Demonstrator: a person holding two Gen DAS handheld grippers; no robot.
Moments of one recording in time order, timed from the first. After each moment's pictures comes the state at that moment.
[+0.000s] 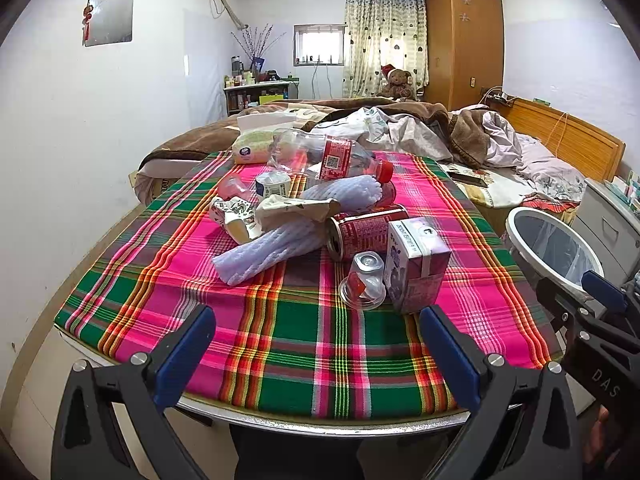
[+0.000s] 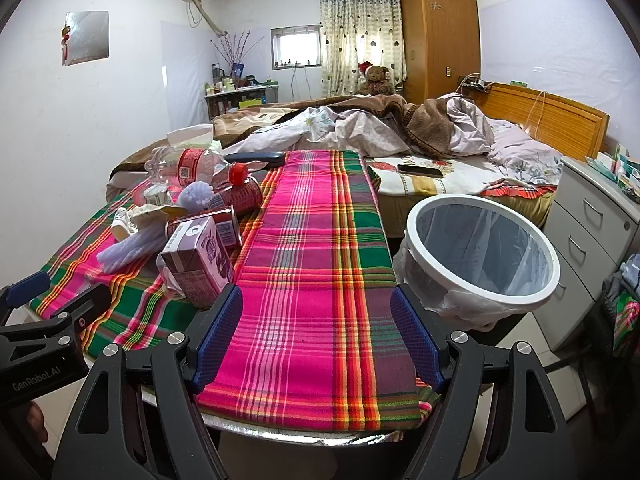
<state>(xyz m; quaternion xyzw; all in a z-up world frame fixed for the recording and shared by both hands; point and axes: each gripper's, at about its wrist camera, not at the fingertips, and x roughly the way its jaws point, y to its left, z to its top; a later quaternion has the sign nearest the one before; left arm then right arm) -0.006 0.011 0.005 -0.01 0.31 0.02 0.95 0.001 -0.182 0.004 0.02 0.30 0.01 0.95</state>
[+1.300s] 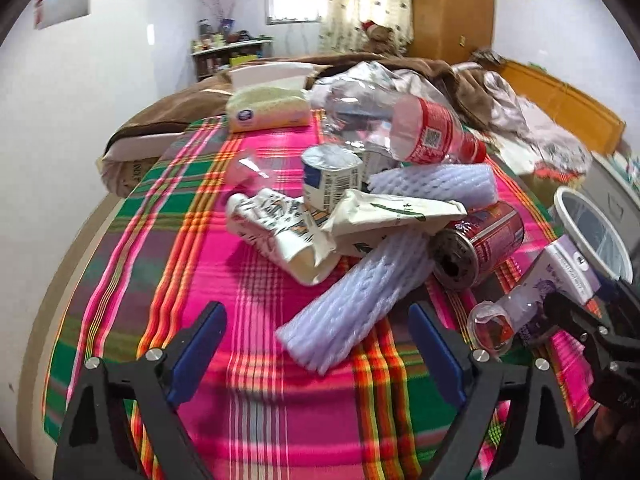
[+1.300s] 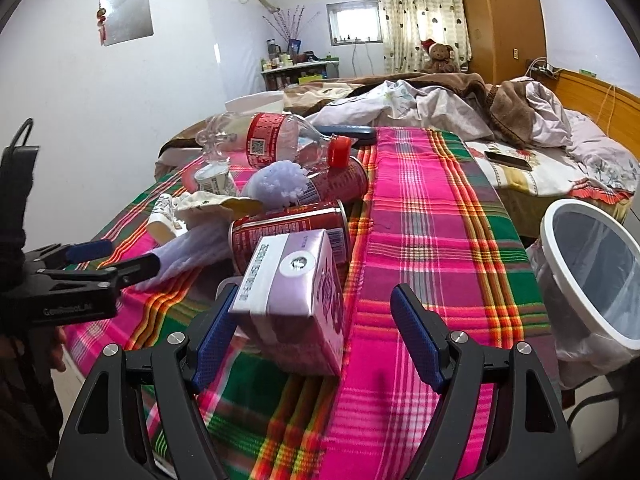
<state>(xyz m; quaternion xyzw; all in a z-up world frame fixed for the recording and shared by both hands) 0.106 0.098 -0.028 0.02 0.39 -0.05 0.92 0.061 -0.114 -0.022 0.02 0.33 0.13 0.94</state>
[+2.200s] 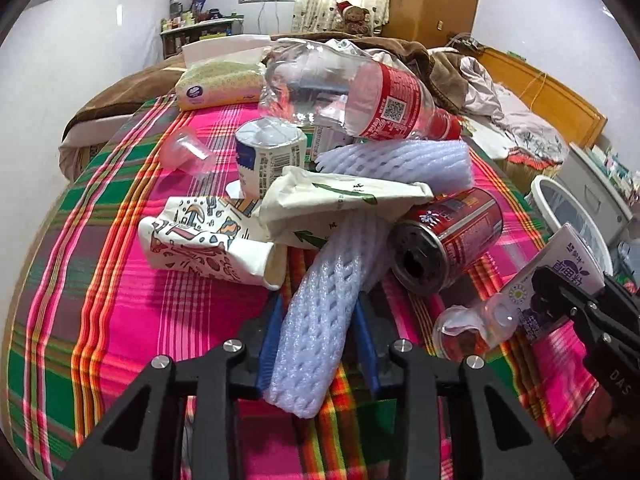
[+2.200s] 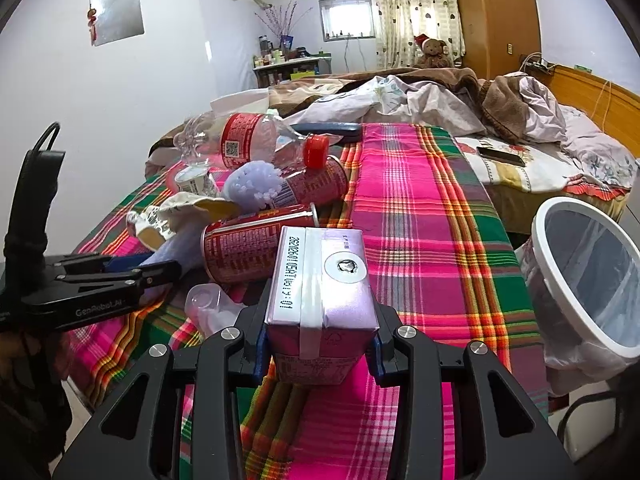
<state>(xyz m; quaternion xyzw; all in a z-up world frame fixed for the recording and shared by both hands) 0.121 0.080 -0.038 -0.01 0.43 -0.10 0.90 0.074 -0.128 -0.021 0.02 0.34 0.11 0.93</state>
